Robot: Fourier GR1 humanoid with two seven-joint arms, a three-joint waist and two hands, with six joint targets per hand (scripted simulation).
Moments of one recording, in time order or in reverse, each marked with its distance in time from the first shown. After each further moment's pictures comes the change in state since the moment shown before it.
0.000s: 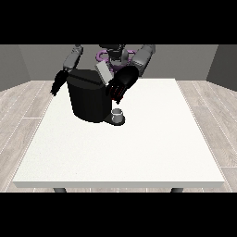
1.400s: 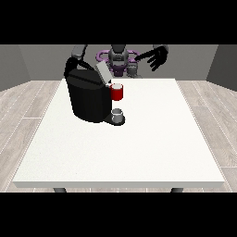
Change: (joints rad) left arm 0.474 -0.426 0.254 0.000 0.399 -0.054 -0.063; right arm 0.340 0.019 -0.069 0.116 -0.080 0.026 -0.093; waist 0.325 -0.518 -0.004
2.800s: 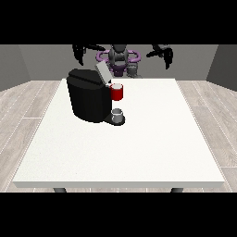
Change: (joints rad) left arm 0.390 -0.126 -0.140 -0.347 0.295 -0.058 0.132; right arm -0.280 -0.123 -0.094 0.017 -0.161 0.179 0.174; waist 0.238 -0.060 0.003
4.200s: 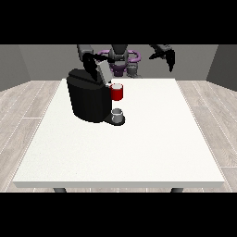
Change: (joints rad) left arm 0.219 0.062 -0.069 -0.453 0.099 0.052 0.123; right arm -0.247 0.010 0.071 0.170 0.021 0.029 -0.041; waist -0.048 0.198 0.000
